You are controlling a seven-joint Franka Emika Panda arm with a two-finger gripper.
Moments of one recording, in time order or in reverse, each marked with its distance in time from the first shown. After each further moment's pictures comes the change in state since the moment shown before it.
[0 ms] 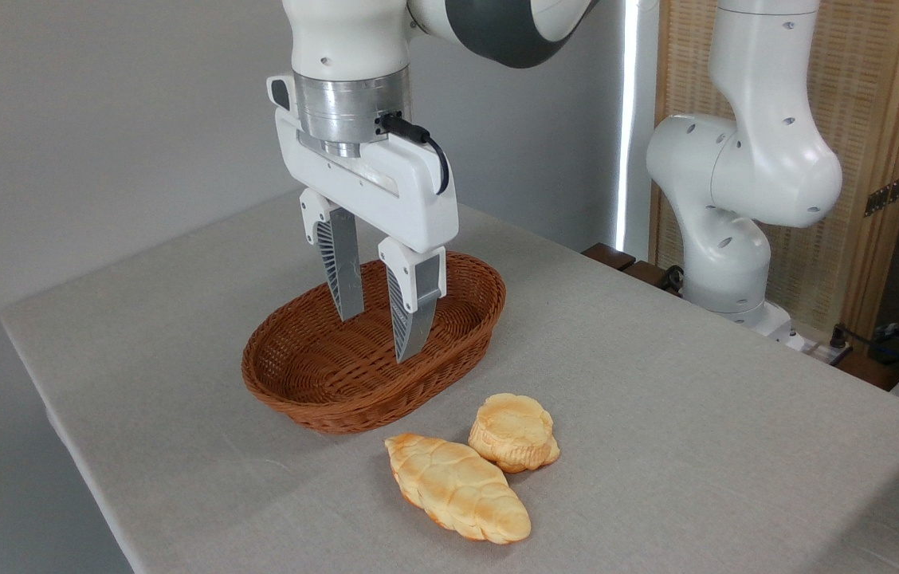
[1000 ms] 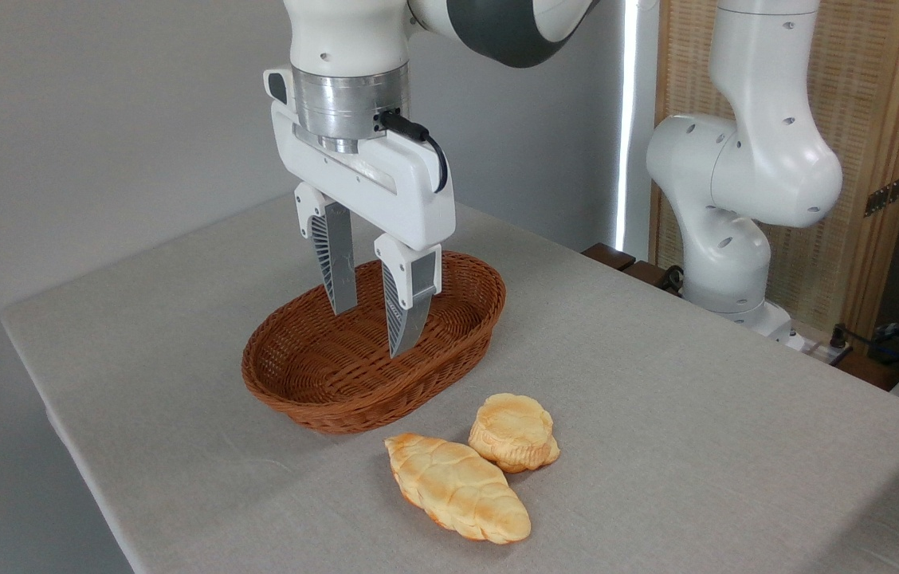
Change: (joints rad) arm 0.002 0.000 0.000 0.006 -0.029 0.000 0.000
